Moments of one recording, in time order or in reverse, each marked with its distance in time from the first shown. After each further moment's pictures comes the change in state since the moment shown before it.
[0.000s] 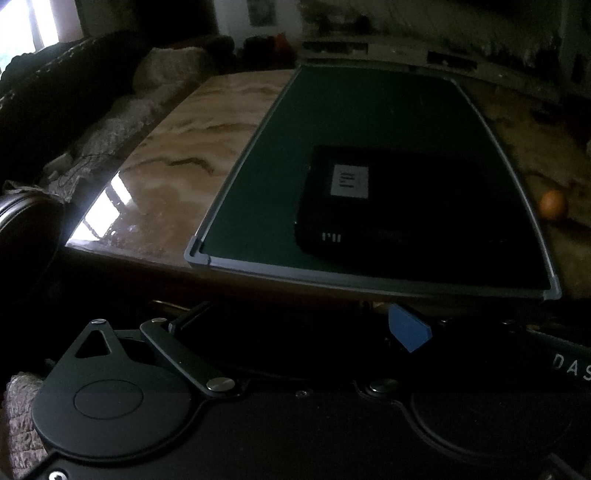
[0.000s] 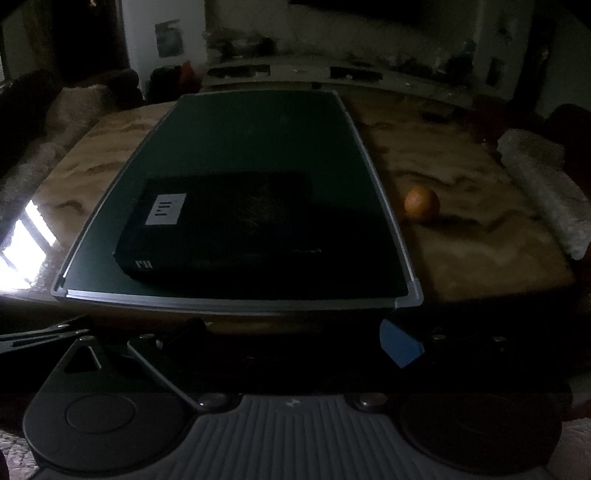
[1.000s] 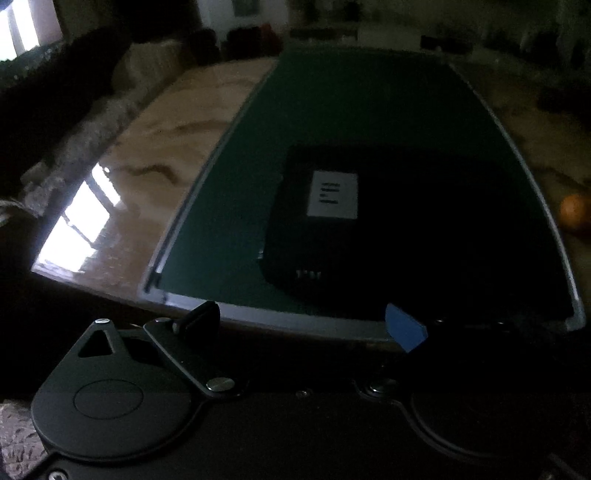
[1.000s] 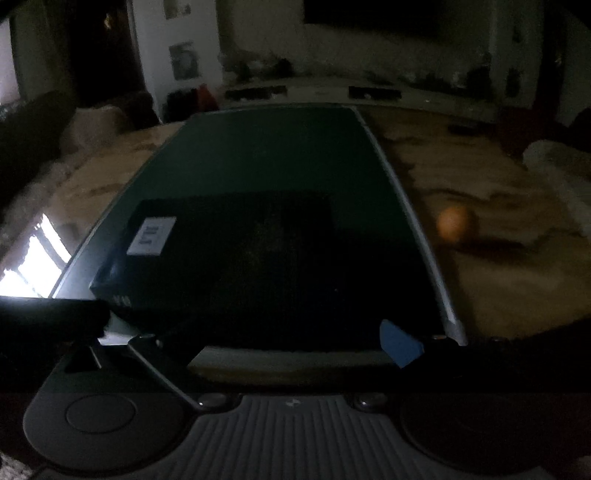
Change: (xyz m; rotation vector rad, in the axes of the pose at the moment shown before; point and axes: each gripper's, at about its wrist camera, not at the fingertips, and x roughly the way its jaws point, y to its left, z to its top) left arm 0.066 -0.024 0.035 0.038 0.019 -0.012; right arm 0.067 -0.015 0.009 -0.005 -0.077 0.061
